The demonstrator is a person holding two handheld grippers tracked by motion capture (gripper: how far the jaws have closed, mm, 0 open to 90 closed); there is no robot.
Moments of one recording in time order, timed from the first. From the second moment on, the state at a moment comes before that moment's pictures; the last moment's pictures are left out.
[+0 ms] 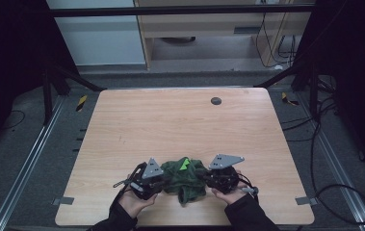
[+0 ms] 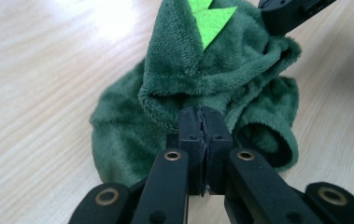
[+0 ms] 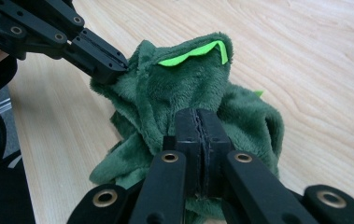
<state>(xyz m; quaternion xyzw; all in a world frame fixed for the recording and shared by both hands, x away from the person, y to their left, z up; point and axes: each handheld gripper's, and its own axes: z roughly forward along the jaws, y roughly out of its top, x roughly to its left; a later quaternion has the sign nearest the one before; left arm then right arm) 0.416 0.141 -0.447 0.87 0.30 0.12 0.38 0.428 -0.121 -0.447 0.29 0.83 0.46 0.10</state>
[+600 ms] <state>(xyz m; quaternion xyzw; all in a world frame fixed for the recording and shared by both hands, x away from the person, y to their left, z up) 0.413 0.148 -0.450 0.87 0.31 0.10 0.38 0.421 -0.122 -0.458 0.31 0.84 0.44 0.09</state>
